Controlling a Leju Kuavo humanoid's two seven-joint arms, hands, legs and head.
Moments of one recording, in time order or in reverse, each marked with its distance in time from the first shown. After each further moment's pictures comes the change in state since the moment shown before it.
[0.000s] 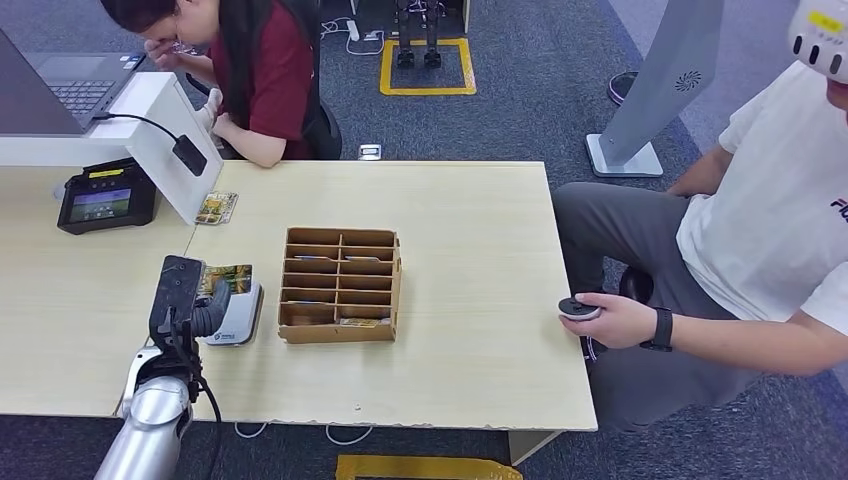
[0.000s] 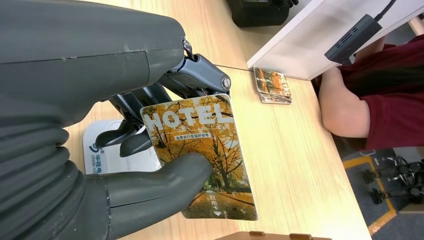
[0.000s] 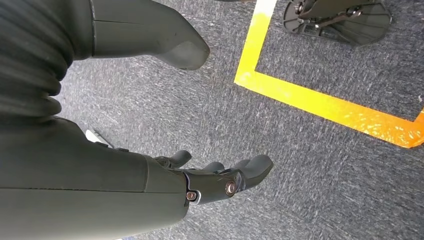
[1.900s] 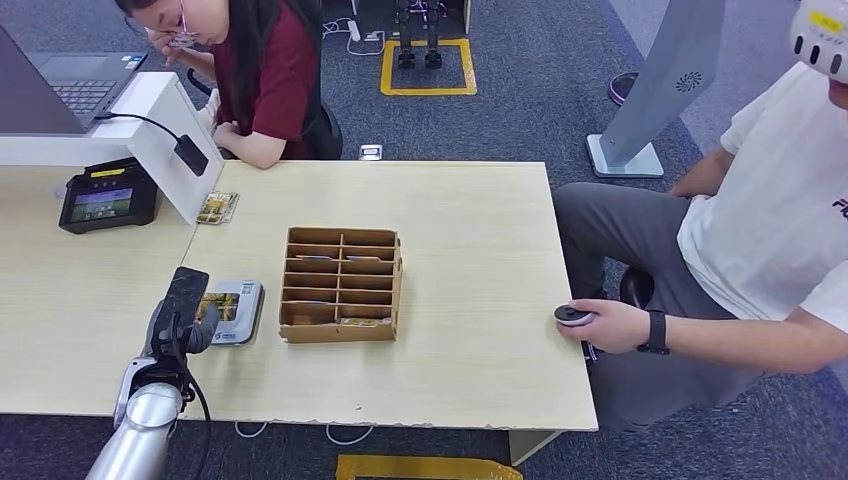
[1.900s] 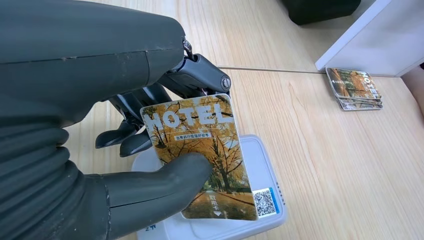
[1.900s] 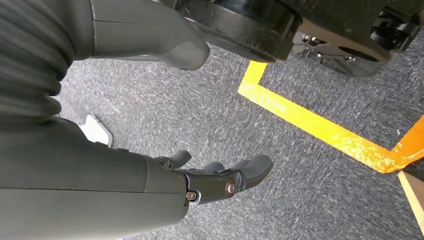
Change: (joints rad) left arm -0.007 0.045 0.031 0.128 -0.094 -0.031 0.106; right arm 0.115 -0.163 0.298 -0.441 -0.129 -0.026 0.290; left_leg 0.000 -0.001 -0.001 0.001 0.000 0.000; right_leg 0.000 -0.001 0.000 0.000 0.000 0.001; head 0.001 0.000
